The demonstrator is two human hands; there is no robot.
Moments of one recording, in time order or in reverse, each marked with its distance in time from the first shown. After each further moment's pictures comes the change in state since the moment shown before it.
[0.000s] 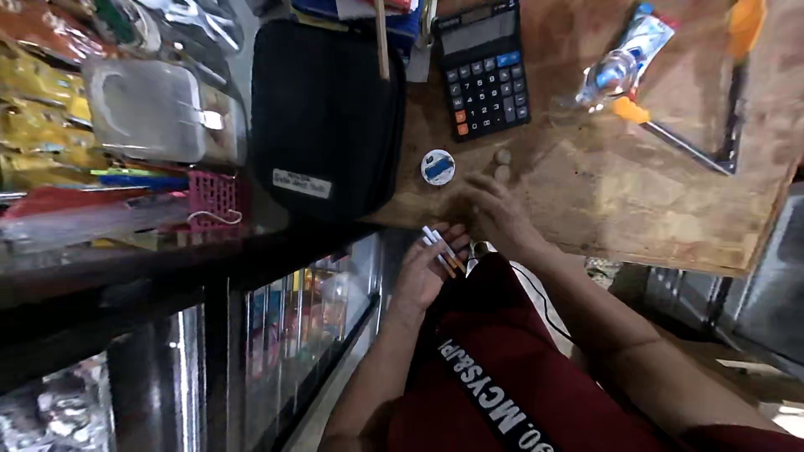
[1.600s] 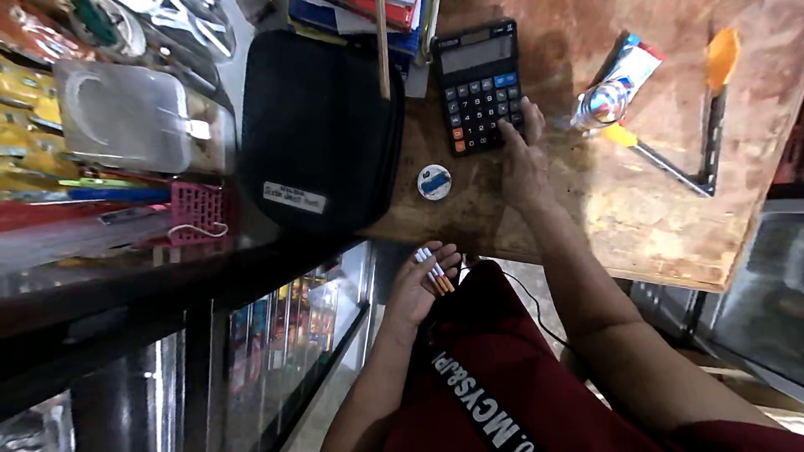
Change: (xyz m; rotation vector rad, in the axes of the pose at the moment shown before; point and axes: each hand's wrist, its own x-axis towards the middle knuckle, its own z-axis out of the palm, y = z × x) left_hand 0.004 0.005 -0.001 -0.013 0.109 -0.080; right_hand 0.078 0.061 -0.033 -0.376 0.332 0.103
